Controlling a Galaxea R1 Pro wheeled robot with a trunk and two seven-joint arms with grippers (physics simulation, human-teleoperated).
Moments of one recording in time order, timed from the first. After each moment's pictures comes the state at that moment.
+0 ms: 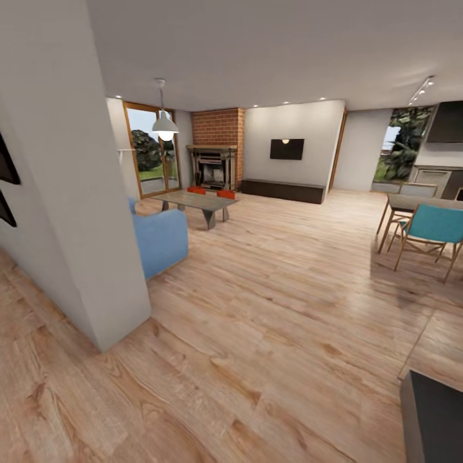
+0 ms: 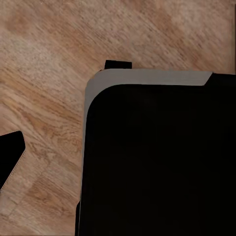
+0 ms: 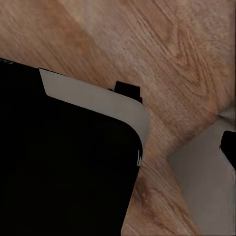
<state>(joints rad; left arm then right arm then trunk) 0.00 0.02 0.01 -0.11 0.08 -0.10 -0.01 -0.16 -0.04 0.55 0.03 -0.30 -0.09 0.10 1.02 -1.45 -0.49</state>
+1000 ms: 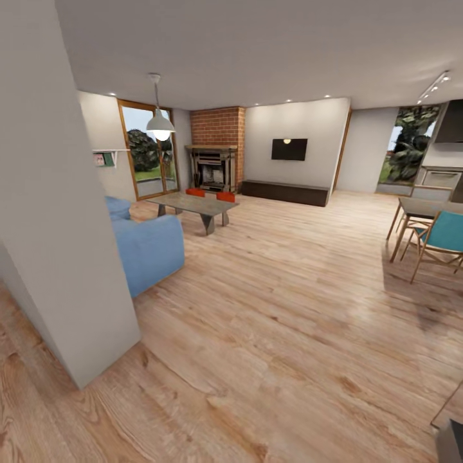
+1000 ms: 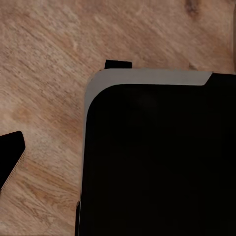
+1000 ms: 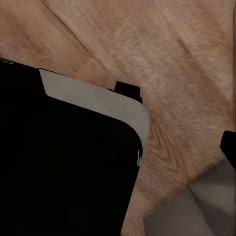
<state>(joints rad) 0.00 0.02 0.01 -0.11 0.08 -0.11 -0.01 -0.16 -0.04 0.55 0.03 -0.30 -0.09 0.10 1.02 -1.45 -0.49</state>
